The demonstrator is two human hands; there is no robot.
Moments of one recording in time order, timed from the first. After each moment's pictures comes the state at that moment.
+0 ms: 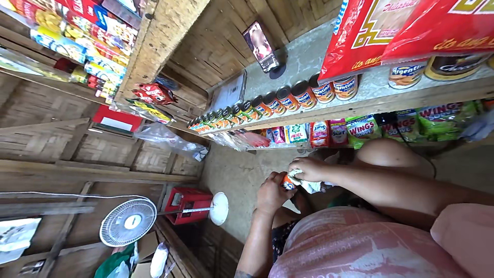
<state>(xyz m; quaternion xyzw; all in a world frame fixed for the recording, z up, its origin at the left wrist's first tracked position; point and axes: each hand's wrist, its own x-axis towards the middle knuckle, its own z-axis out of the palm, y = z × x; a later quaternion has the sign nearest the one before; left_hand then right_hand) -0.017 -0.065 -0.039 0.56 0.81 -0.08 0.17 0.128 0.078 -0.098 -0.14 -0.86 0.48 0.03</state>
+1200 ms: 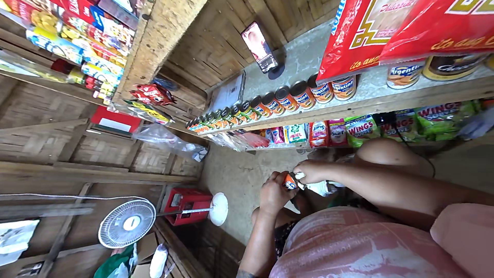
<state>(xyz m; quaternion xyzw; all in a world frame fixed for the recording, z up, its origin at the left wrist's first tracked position) -0.012 -0.065 -0.049 0.57 0.81 -0.05 0.15 0.127 0.082 -0.102 -0.12 -0.87 0.46 -0.08</state>
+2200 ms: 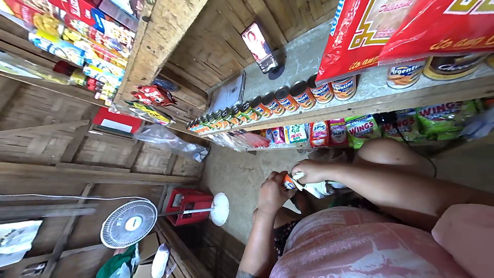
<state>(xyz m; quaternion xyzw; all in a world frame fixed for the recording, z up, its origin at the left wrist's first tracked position) -0.013 -0.061 -0.040 0.55 0.81 -0.07 0.17 0.129 0.082 -0.102 -0.09 -0.86 0.50 -0.01</state>
